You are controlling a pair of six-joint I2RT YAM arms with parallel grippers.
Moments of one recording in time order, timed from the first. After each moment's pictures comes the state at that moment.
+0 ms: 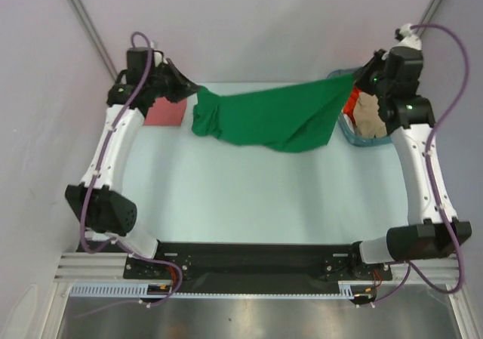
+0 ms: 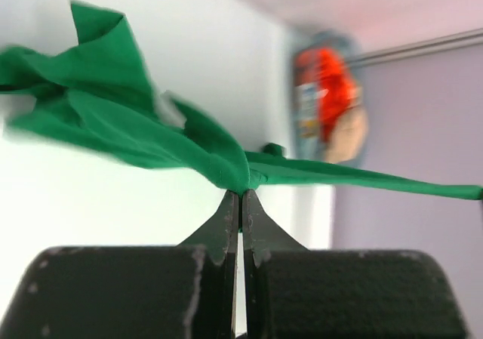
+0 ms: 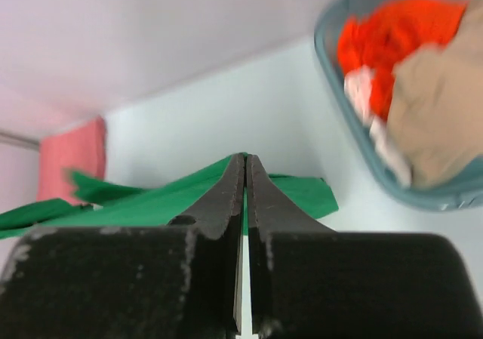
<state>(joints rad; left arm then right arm) -0.15 1.63 1.76 -0.69 0.32 -0.75 0.07 1.41 1.66 -0.54 0.06 0.45</state>
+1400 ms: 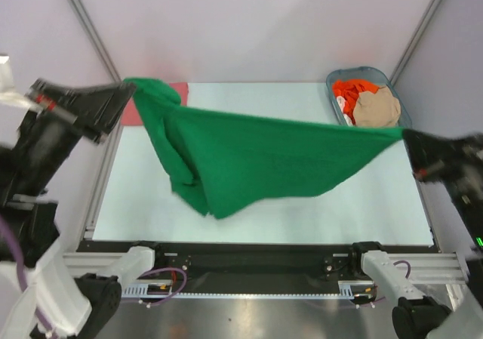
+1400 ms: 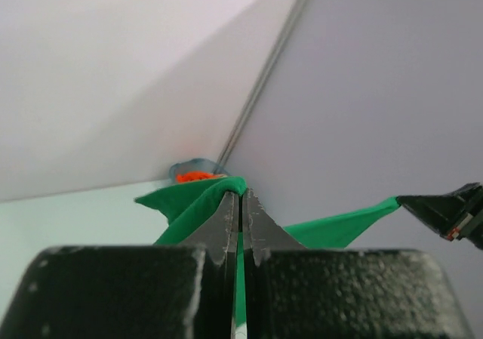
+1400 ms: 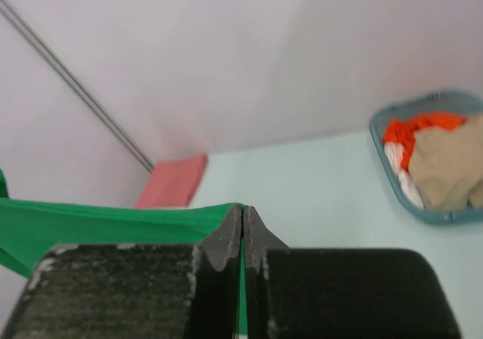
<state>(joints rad) -0.10 1.05 2.13 -0.75 0.48 -0.62 0.05 0.88 1.99 -1.10 -0.15 0.41</state>
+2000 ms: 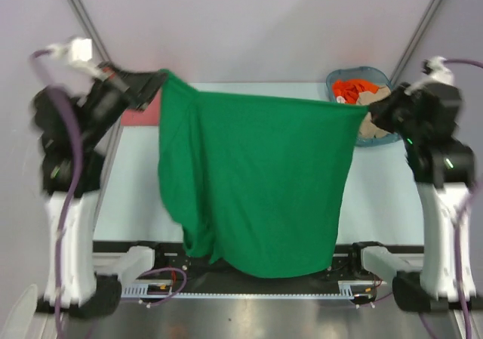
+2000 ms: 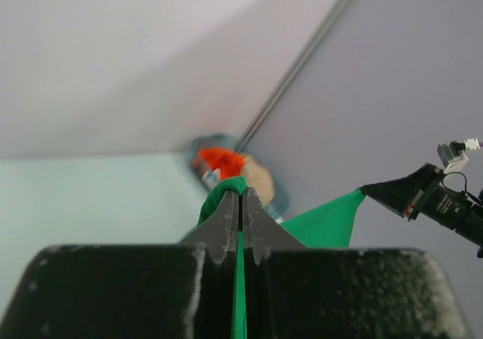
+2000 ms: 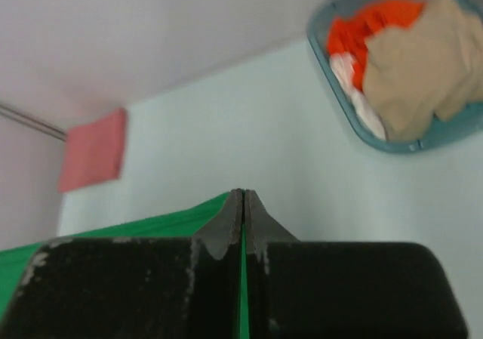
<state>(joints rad) -0.09 0.97 1.69 -0.46 0.46 -0.64 0.05 1.01 1.74 -0.96 -0.01 0.44</state>
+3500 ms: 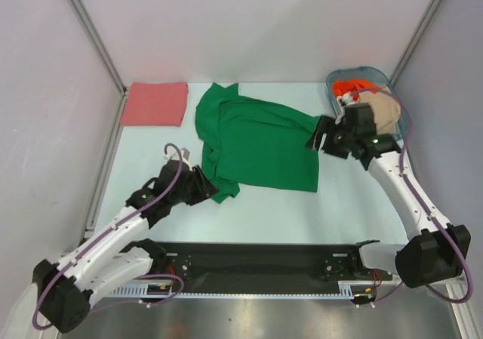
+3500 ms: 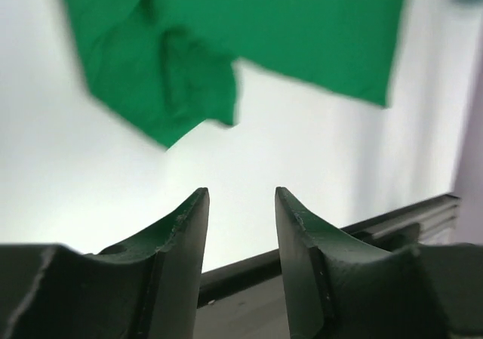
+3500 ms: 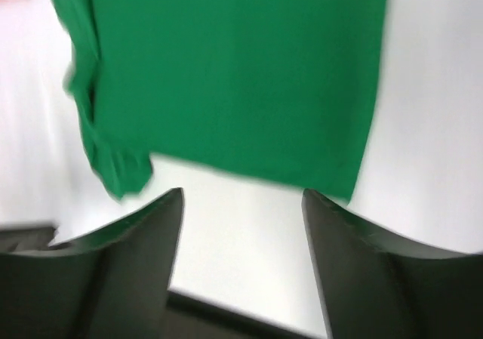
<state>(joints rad) -0.56 0.85 0.62 -0.46 0.03 -0.86 0.20 1.24 1.18 -0.65 -0.16 0.46</state>
